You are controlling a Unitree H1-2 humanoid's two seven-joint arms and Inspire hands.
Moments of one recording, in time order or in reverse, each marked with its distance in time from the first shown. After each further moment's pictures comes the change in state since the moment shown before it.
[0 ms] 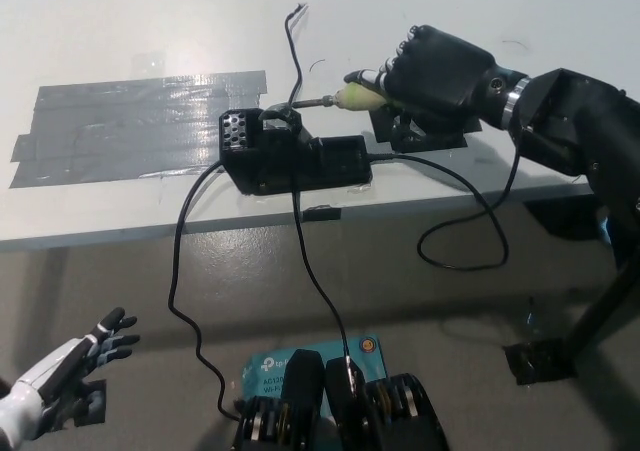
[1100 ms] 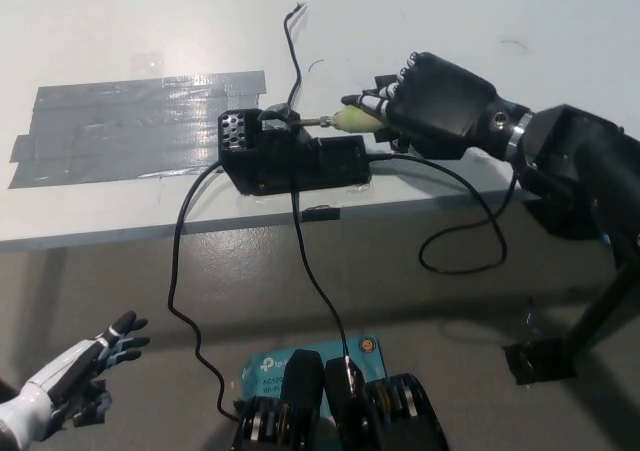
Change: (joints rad) left_arm 0.000 0.000 -0.027 -0.019 0.010 0.000 -0.001; right_arm 0.094 -0.012 -0.017 -0.060 -0.057 0.010 -0.137
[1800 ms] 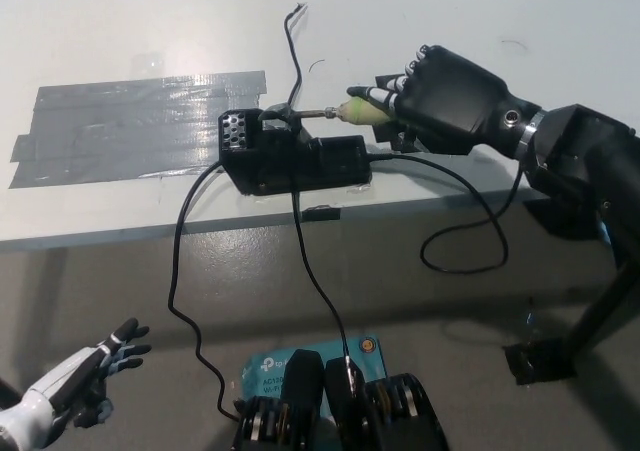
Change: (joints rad) left_arm 0.013 0.000 -0.004 -0.002 -0.001 0.000 0.000; right_arm 0.008 -0.010 -0.038 -0.023 -0.033 0.005 -0.017
